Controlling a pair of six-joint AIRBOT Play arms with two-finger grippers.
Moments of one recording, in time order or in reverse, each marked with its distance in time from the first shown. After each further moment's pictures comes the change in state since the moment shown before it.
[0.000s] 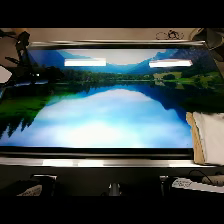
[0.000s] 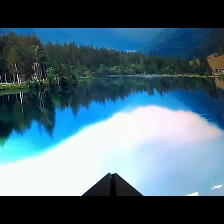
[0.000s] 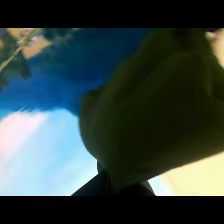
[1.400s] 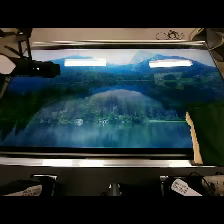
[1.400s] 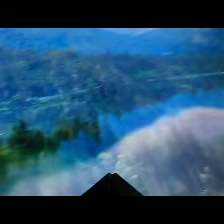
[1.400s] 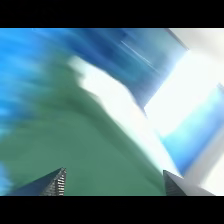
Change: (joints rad) left arm -0.051 -0.135 0.220 0.383 -0.138 -0.135; right arm 0.232 0.220 -0.403 -0.510 -0.449 -0.034
